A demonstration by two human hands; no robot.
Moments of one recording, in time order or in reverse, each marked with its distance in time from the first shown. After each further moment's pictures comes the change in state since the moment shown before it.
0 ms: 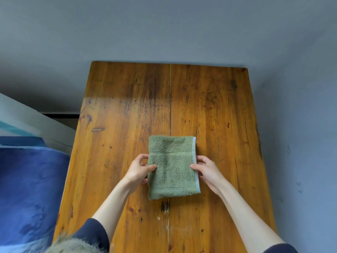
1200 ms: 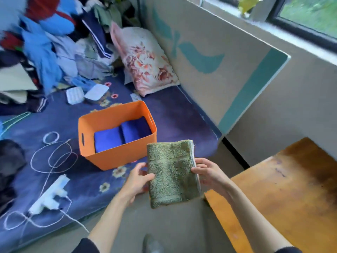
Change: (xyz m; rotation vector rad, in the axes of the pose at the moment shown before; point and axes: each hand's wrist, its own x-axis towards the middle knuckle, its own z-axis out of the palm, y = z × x) left_hand -0.385 -0.311 -0.258 -0.876 0.851 0.129; right_hand -0.260 0.055 0.442 -0.749 -0.941 -0.204
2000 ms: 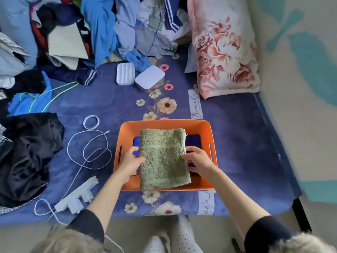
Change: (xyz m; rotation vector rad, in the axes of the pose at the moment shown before) left_hand 0.243 0.074 -0.212 -0.059 0.415 -0.256; right_hand 0.348 -0.107 0.209 -0.264 -0.190 0.238
